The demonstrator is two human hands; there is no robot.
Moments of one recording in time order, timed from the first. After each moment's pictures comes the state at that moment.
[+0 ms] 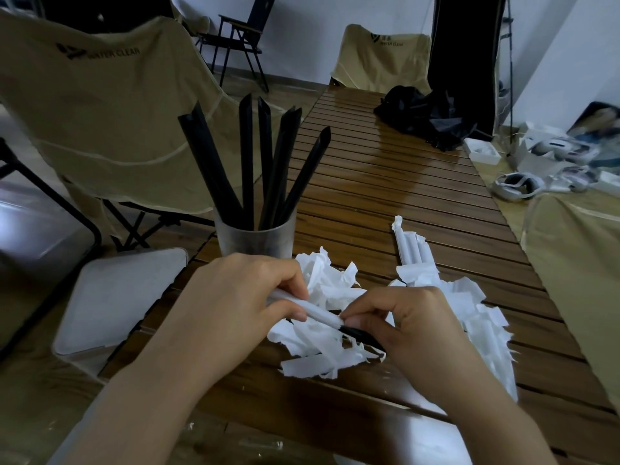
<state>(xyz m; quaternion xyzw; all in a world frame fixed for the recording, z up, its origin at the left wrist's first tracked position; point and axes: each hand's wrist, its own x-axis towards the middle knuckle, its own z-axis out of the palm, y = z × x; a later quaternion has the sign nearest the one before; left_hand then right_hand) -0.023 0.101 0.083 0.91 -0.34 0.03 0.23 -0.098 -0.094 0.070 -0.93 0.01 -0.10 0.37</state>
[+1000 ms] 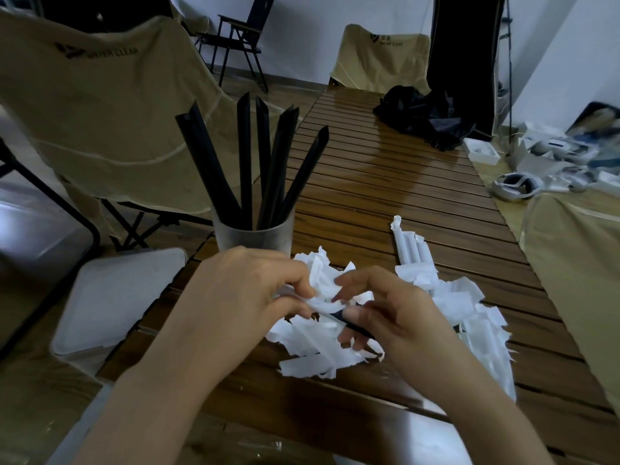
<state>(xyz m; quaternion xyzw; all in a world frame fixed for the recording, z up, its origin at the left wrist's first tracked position) -0.017 0.097 0.079 0.87 -0.41 0.09 0.26 -0.098 -0.086 0.075 -0.86 0.05 -0.01 0.51</state>
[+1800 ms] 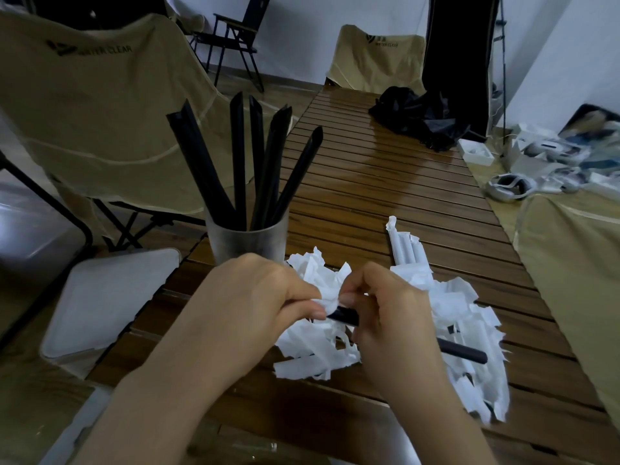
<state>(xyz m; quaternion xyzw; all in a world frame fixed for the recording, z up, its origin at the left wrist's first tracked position) -0.021 0.086 0.080 0.87 -0.44 0.08 0.23 -0.092 -0.069 0.062 -0.92 0.09 -0.22 0.32</state>
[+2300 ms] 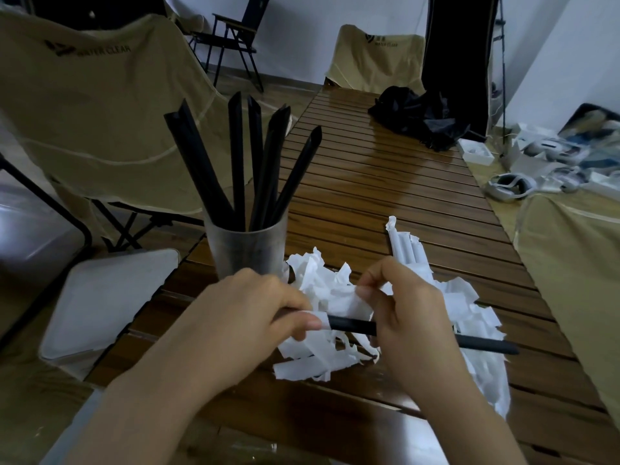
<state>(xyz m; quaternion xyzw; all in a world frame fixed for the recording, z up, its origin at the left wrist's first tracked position) -0.032 0.088 0.085 0.89 -0.36 -0.08 0.26 -0.095 -0.084 0.067 -0.92 0.14 -0.16 0.34</state>
